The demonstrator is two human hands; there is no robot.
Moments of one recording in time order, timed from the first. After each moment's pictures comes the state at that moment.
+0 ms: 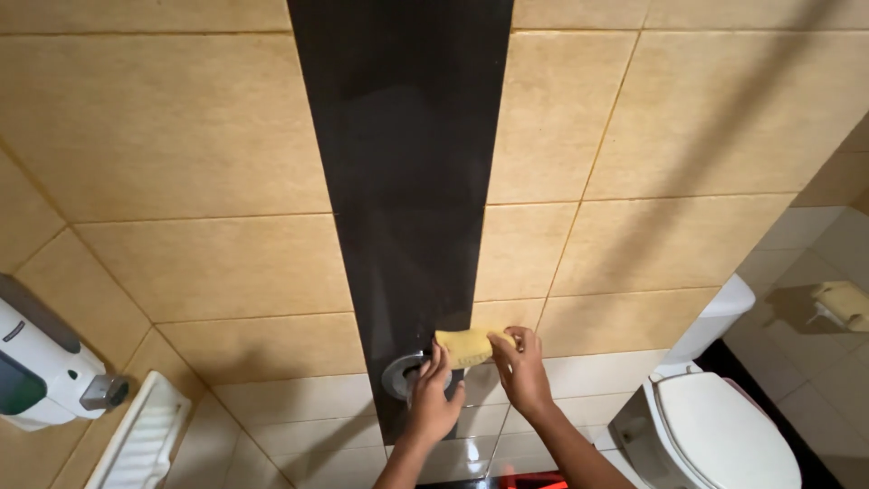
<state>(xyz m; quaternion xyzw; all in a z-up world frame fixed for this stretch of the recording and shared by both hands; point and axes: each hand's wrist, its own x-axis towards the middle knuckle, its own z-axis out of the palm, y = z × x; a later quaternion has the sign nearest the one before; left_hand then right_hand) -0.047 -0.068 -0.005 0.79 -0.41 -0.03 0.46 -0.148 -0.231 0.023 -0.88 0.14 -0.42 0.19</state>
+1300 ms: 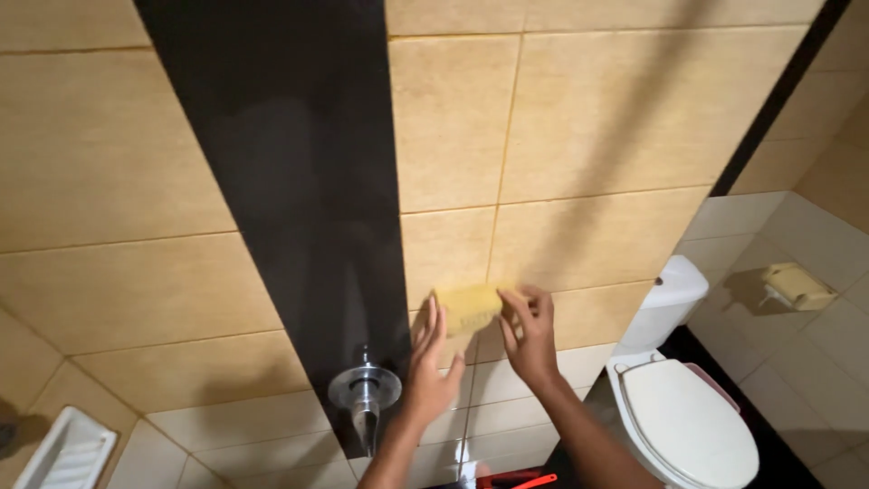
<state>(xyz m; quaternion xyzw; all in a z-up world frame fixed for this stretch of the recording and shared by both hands) -0.101 -0.143 0.093 0.65 -0.50 0.06 0.57 -0.200 -0.313 0.105 -0.84 0.16 -0.49 0.19</state>
